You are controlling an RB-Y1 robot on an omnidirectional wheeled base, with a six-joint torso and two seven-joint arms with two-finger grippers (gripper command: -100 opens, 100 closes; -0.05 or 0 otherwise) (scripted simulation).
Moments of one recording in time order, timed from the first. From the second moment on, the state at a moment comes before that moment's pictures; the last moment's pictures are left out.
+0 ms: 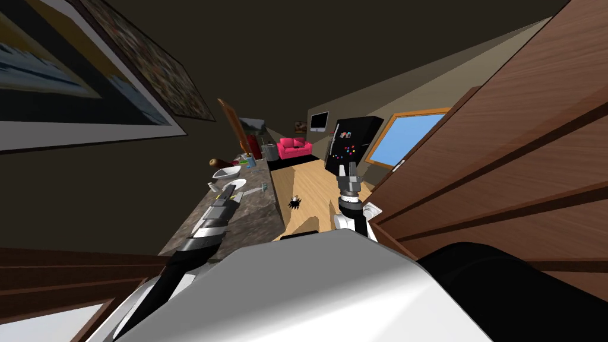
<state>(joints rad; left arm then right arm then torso) 0.76 0.37 0.11 -2.38 -0.01 -0.30 0.10 0.50 0.05 0.07 -2.36 0.11 -0.57 -0.11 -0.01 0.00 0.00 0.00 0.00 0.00</state>
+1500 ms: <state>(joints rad) 1.18 0.77 0.18 -2.27 -0.02 -0.23 0.25 0.50 0.05 0.07 -2.36 0.11 -0.57 -0.11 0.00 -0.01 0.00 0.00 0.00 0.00</state>
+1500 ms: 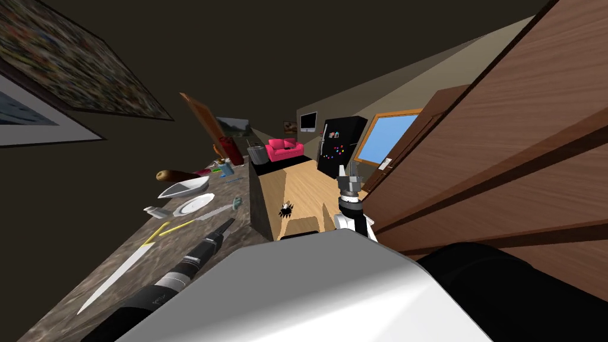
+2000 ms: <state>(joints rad) 1.32 0.89 0.21 -2.21 -0.02 -0.23 0.31 0.50 0.05 0.07 -2.36 0.11 -0.57 -0.11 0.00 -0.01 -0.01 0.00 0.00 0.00</state>
